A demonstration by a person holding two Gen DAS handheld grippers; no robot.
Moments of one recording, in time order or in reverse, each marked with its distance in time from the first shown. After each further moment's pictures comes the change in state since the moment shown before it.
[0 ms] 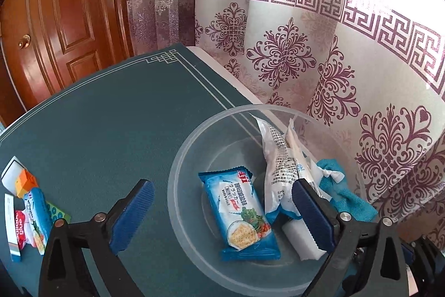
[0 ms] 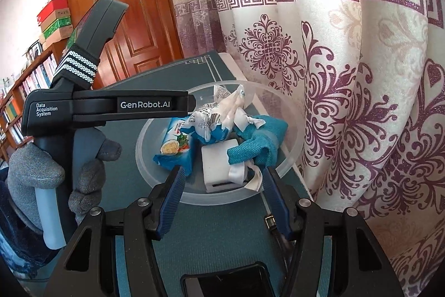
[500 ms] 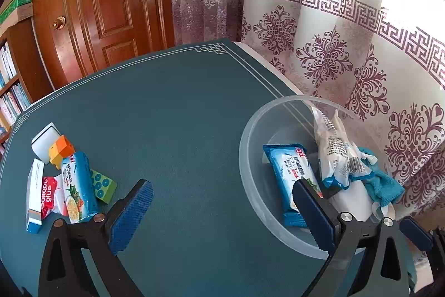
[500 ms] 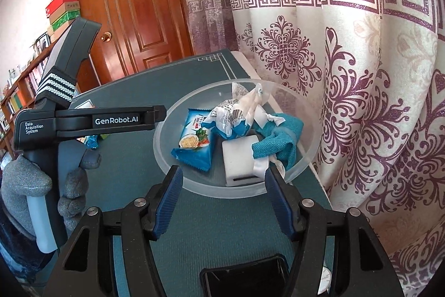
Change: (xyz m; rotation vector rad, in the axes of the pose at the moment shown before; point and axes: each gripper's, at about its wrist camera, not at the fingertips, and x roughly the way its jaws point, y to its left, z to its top) left arm -0.026 0.048 -0.028 -0.093 -0.004 0.128; right arm -0.007 0.022 -0.006 -0.039 0.008 0.022
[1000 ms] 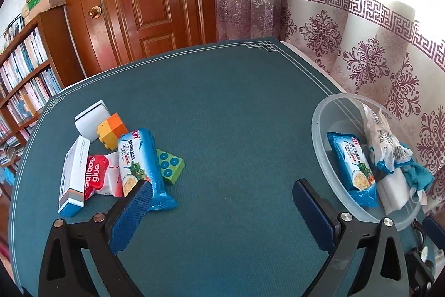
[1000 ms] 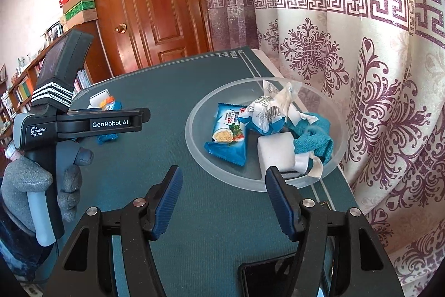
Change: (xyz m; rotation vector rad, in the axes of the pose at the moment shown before) left arm -0.014 0.057 -0.021 -0.066 0.001 0.135; right arm 0.001 0.038 -0.005 -0.042 0.024 0.052
